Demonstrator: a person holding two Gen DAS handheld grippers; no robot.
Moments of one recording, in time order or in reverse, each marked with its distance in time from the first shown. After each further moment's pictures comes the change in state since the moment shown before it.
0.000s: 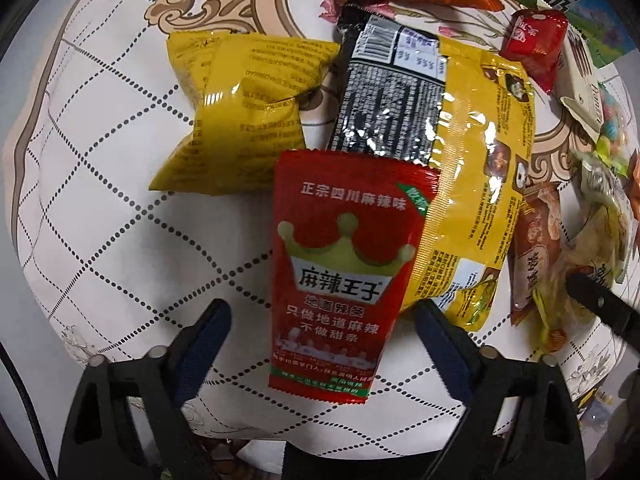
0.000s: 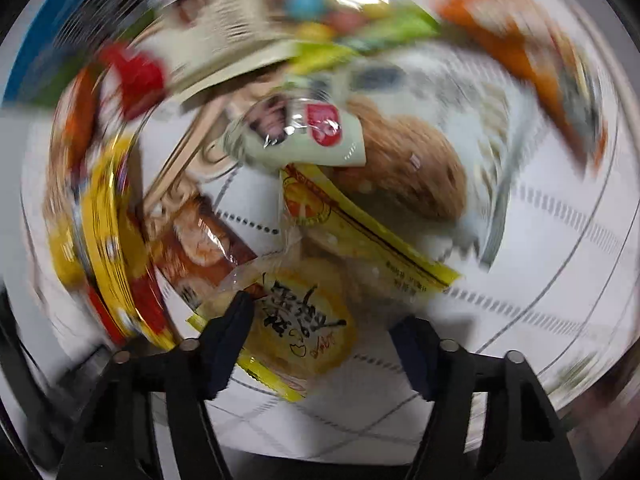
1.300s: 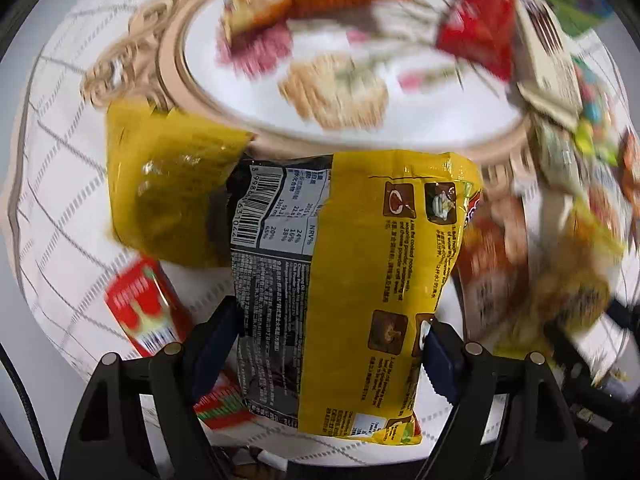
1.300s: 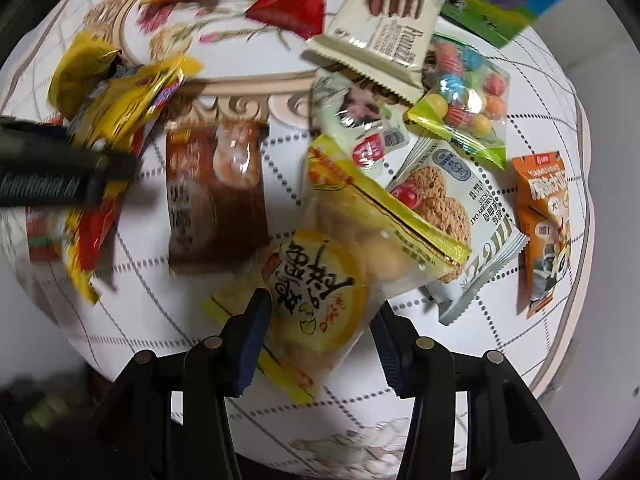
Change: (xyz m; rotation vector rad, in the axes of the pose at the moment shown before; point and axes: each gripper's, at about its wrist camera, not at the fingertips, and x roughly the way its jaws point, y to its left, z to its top) left arm 0.094 0.045 0.067 0.103 0.024 0.009; right arm -0.041 0.024 -0.025 -0.586 -0.053 -0.281
